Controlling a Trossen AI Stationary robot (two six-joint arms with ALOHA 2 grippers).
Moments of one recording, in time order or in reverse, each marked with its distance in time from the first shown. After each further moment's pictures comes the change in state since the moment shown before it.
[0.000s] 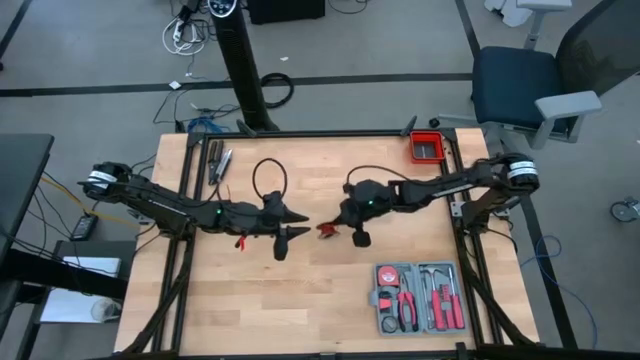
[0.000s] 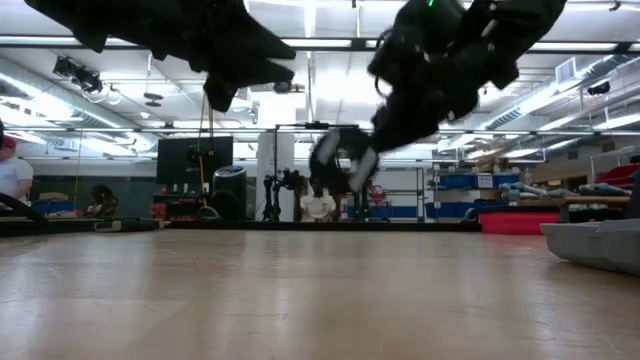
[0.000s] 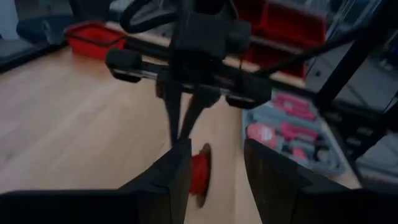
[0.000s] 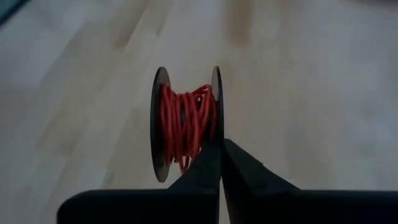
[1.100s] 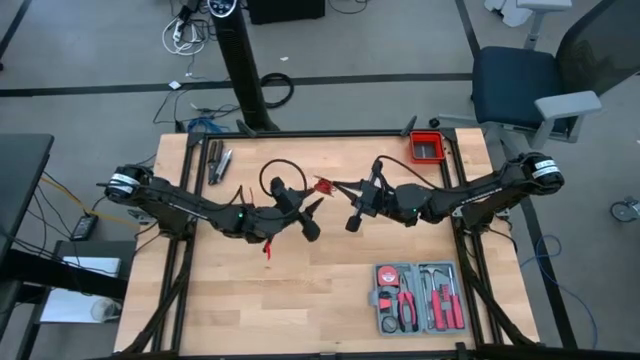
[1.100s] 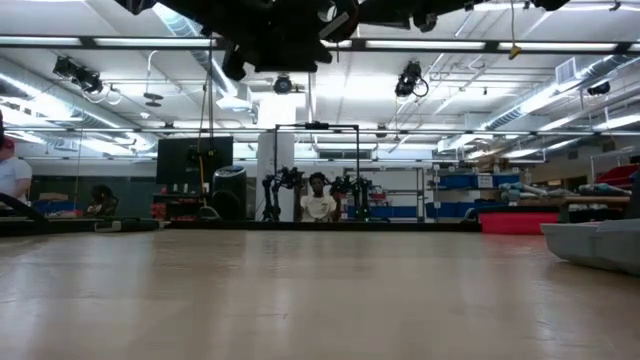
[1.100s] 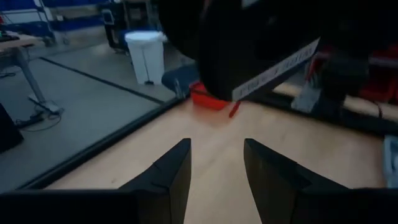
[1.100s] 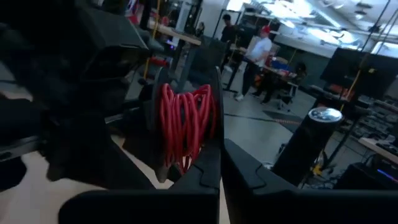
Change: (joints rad) left arm -0.017 0.219 0.277 -0.041 -0.570 0.156; right arm 0.212 -0.193 0.000 0.441 0.749 -0.205
